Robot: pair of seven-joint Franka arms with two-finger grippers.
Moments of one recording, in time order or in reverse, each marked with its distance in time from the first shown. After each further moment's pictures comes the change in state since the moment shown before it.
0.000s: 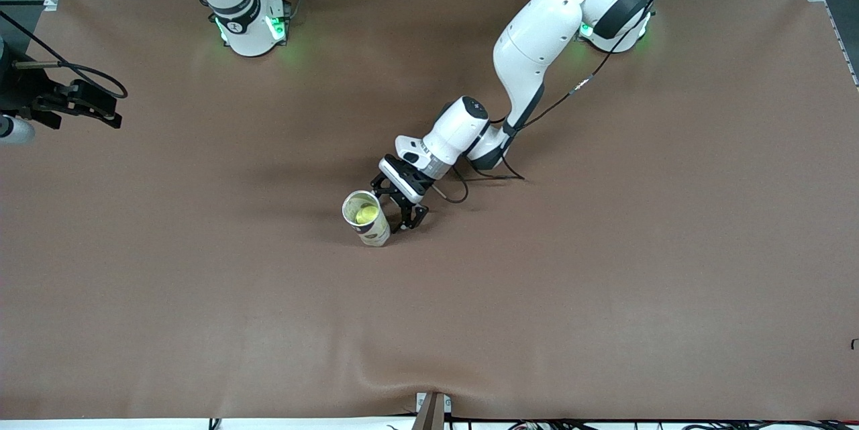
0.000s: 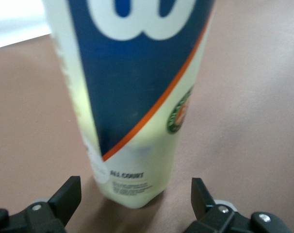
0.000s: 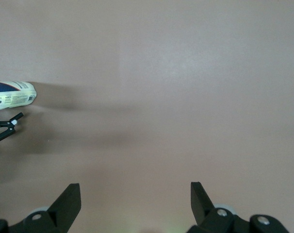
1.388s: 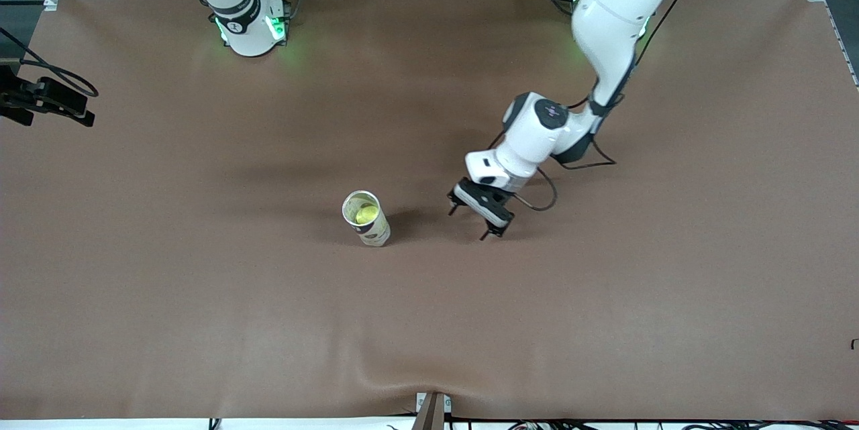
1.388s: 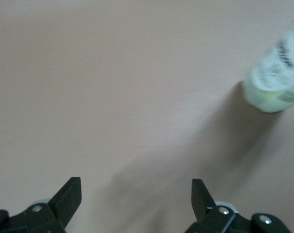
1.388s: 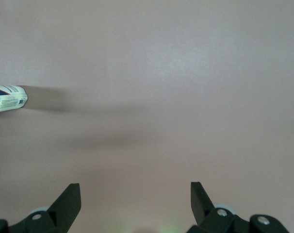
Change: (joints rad) left arm 0.316 -0.451 0.005 -0.426 -0.017 -0.464 -0.031; right arm -0.039 0.011 -0.017 0.030 0.001 -0.020 -0.031
